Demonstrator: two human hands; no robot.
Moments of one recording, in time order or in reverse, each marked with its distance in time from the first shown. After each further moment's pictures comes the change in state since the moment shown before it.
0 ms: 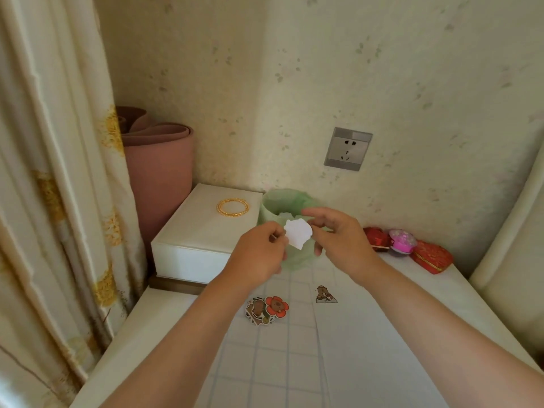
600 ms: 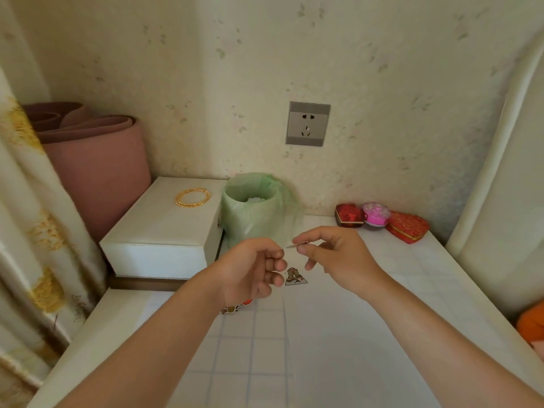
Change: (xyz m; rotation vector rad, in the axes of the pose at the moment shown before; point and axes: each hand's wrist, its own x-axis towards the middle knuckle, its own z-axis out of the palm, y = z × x) left_hand -0.006 0.003 0.050 -0.593 -0.546 -0.521; right_hand -0.050 0.049 -0.051 0.034 -0.057 0.091
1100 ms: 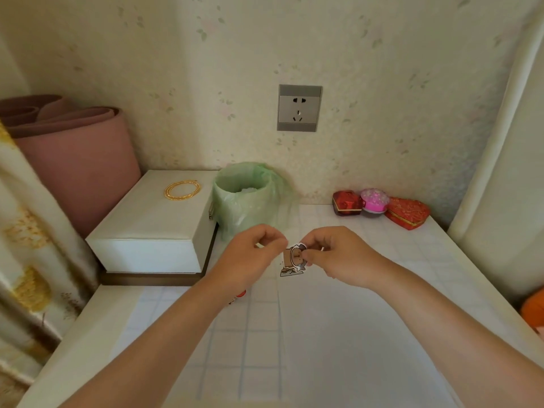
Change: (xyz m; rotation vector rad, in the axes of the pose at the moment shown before) left_hand 0.016 -0.016 0.015 0.556 0.436 0.440; right_hand 0.000 0.014 -0.017 -0.261 -0.198 0.105
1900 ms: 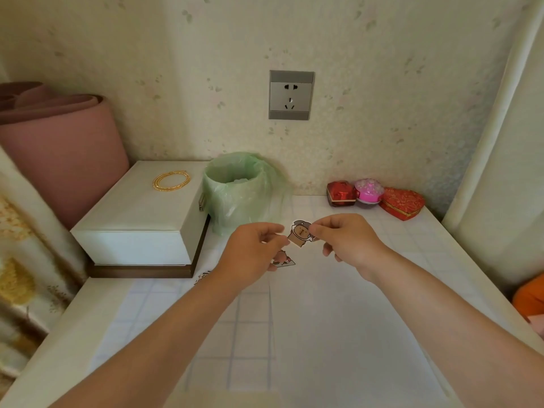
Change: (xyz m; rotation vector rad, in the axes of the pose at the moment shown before) left_hand 0.014 -0.012 0.028 -0.109 0.016 -0.055; right_hand 0.004 0.015 -0.008 0.294 0.248 0.238
